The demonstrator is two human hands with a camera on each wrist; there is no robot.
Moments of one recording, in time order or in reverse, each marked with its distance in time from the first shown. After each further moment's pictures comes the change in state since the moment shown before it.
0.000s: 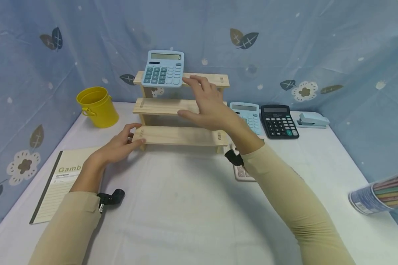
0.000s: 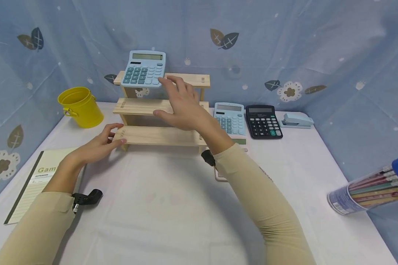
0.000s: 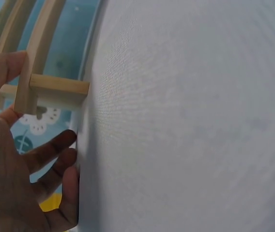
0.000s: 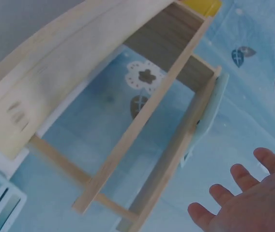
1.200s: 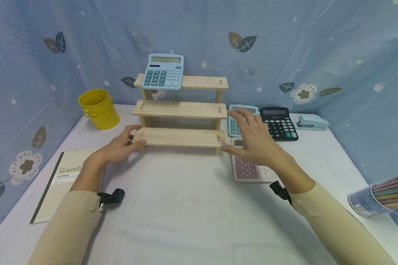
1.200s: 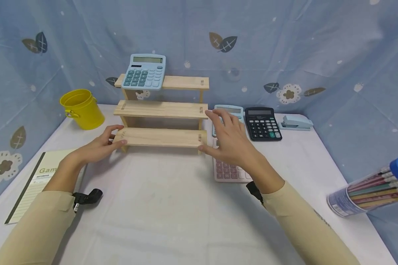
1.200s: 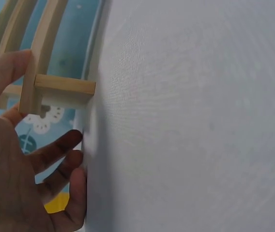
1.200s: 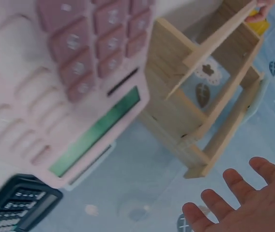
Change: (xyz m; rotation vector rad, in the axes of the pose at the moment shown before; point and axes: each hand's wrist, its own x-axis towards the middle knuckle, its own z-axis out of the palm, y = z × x) left_hand -0.003 0.005 -0.002 0.017 -0.013 -0.038; right_hand -0.120 0.061 -0.004 -0.153 0.035 0.078
